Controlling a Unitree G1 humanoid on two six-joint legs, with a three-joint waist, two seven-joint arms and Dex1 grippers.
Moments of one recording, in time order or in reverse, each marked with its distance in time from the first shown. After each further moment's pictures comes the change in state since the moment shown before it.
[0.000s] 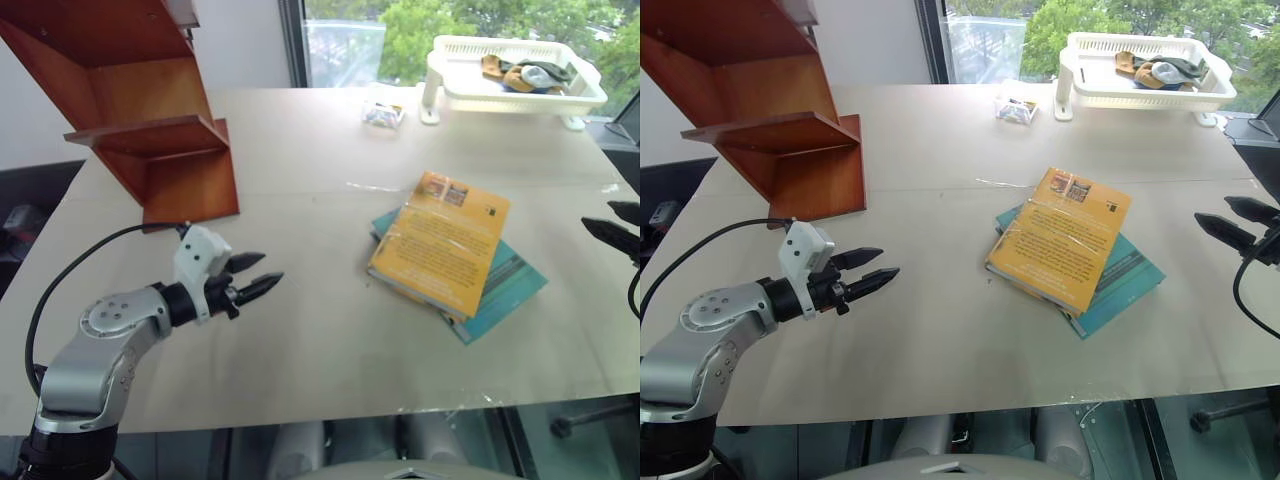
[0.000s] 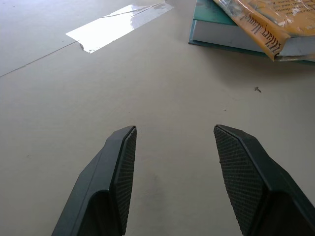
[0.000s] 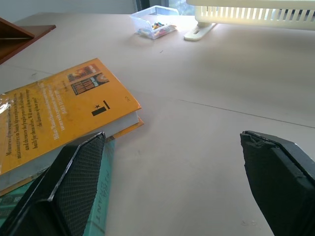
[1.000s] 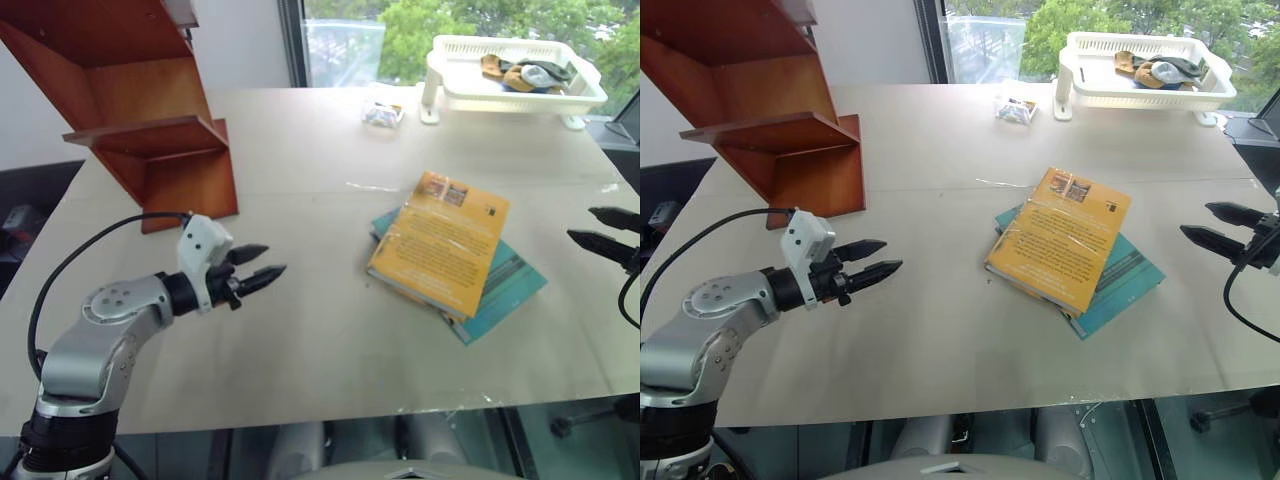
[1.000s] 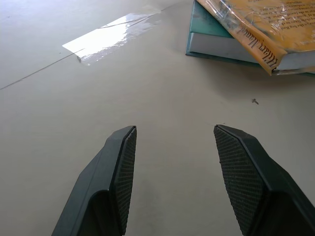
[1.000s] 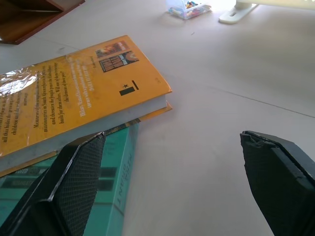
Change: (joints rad) left arm -0.066 0.026 -0.029 0.043 -0.040 0.010 -0.006; right arm -0.023 -0.009 0.068 0.027 -0.045 -0.039 0.107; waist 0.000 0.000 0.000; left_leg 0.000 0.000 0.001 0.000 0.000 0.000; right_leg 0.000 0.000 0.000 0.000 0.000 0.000
